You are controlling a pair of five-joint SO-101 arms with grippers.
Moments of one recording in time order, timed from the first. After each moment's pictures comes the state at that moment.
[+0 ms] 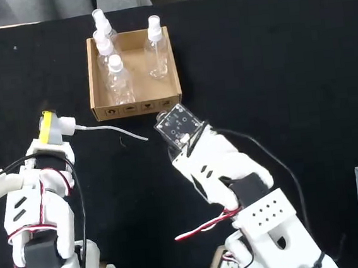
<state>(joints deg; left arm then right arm) -11.4 -96.0 71.8 39.5 58.9 -25.4 -60.8 67.7 43.1 23.8</state>
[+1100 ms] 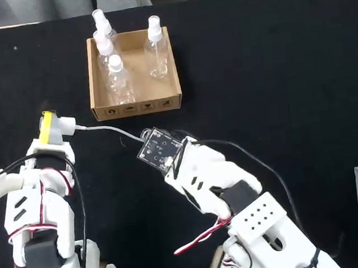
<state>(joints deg) -11.4 -96.0 71.8 39.5 58.8 -31.7 -60.9 74.7 35.5 30.8</state>
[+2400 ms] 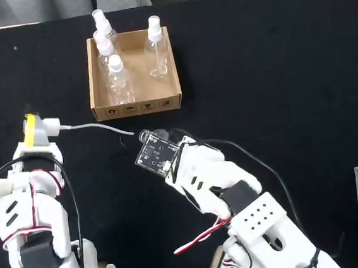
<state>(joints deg) -17.2 -96.0 71.0 39.5 58.9 -31.6 -60.9 74.7 35.1 35.3</state>
